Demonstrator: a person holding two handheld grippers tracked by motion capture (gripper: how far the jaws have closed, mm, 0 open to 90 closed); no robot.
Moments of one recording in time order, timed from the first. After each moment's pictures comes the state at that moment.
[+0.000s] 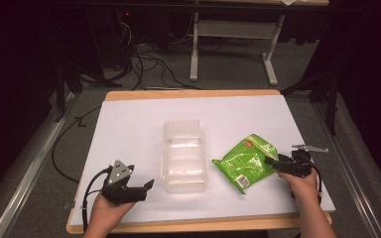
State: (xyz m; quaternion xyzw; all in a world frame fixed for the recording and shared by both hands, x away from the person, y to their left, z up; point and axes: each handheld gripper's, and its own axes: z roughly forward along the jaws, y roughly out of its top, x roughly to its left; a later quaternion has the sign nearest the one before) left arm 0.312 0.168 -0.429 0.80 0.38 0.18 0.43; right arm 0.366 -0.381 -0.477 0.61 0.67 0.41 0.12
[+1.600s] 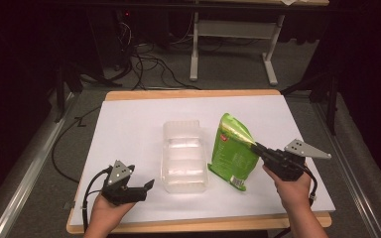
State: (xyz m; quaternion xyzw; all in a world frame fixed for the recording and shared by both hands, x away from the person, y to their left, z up) left arm 0.312 0.168 -0.428 0.80 0.38 0.18 0.43; right arm 0.316 -0.294 -0.377 0.41 0.69 0.55 0.23
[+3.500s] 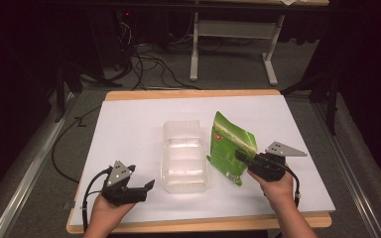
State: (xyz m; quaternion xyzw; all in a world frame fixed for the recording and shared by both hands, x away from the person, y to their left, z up) left arm 0.310 0.167 -0.428 0.80 0.38 0.18 0.44; right arm 0.335 -0.271 -0.413 0.42 0.71 0.54 0.16
